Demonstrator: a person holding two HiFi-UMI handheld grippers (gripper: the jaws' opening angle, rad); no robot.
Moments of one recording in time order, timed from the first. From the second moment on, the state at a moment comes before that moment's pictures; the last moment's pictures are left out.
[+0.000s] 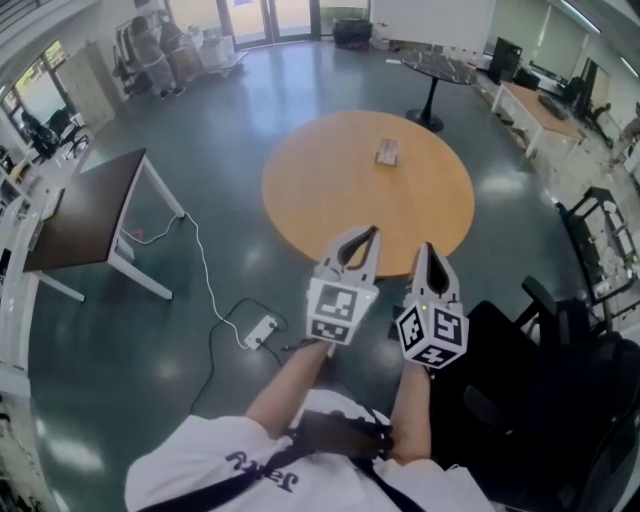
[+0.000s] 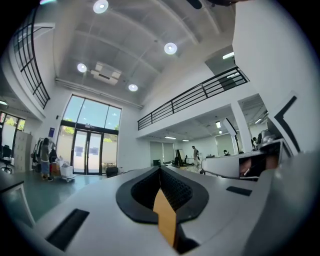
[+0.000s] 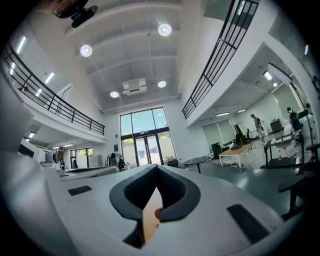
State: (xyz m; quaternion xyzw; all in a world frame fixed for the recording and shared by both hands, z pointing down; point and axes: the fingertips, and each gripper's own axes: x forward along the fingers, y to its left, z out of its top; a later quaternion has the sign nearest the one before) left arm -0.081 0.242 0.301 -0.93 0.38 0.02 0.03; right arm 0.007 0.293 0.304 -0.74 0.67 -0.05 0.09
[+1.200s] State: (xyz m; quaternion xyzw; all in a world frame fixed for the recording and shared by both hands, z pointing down) left arm -0.043 -0.024 0.291 -0.93 0.37 0.06 0.00; right arm 0.040 0.013 0.291 -0.74 0.68 -0.02 0.04
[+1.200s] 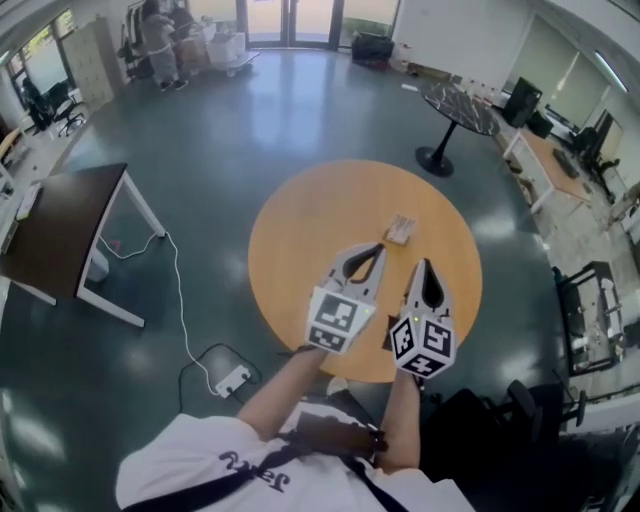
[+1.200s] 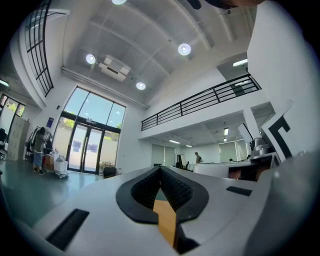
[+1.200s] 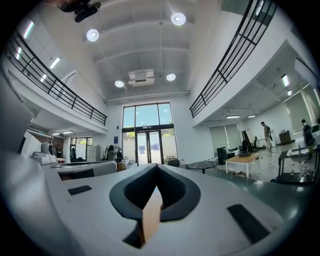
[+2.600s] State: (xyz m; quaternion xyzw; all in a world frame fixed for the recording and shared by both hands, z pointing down) left arm 0.018 -0.148 0.439 -0.93 0.35 -0.07 -0.10; right arm 0.089 -0.126 0.428 -0.68 0.72 -0.14 -0.04
